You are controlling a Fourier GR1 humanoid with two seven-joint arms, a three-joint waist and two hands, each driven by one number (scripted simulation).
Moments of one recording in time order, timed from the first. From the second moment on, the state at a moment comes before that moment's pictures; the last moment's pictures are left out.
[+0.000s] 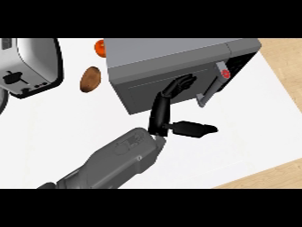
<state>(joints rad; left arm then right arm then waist) -0.83 0.00 -0.91 -0.89 0.94 0.77 -0.59 0.07 -0.66 -0.29 -2.00 -0.16 0.25 -0.42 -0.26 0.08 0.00</state>
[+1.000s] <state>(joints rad) -0.85 0.00 -0.93 -0.86 1.02 0.76 -0.68 -0.02 -0.58 -0.21 -1.83 -0.50 0.37 -0.34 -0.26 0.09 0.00</state>
